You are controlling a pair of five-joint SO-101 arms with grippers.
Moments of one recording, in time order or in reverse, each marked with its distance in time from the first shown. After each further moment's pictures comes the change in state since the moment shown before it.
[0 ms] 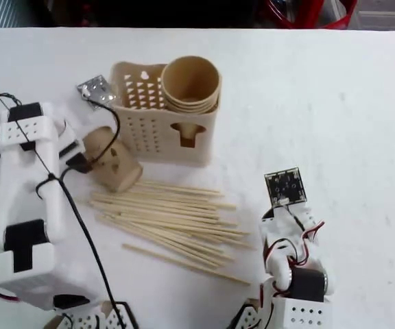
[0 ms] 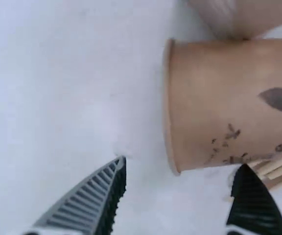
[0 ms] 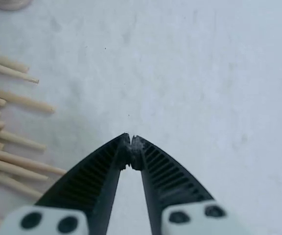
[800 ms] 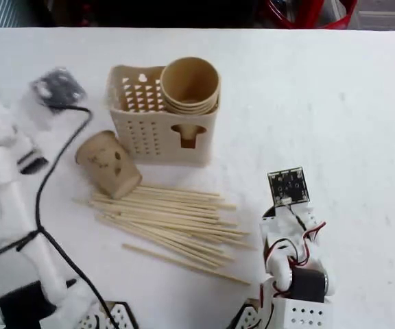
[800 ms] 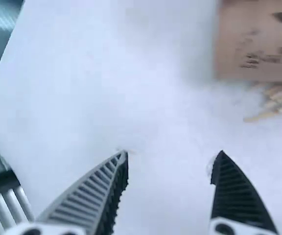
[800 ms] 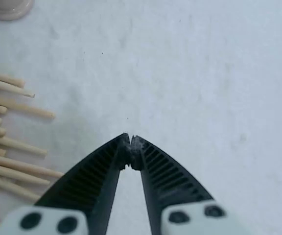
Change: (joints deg) left arm -11.2 -26.3 -6.4 18.5 -0.6; right arm 0.0 0.0 -0.7 0.0 -1.7
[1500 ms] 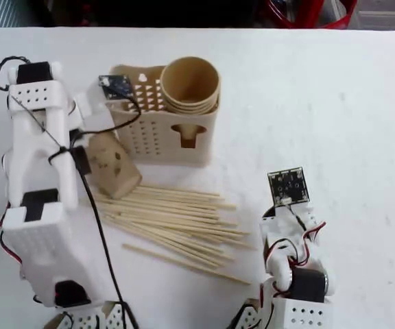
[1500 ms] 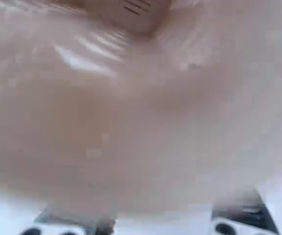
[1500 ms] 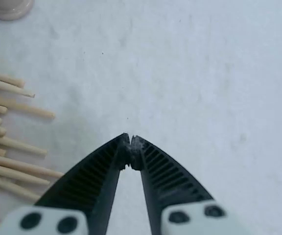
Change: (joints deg) left arm 15.5 43.3 -30.9 19.4 -11.1; right arm 0.0 0.0 0.0 0.0 0.0
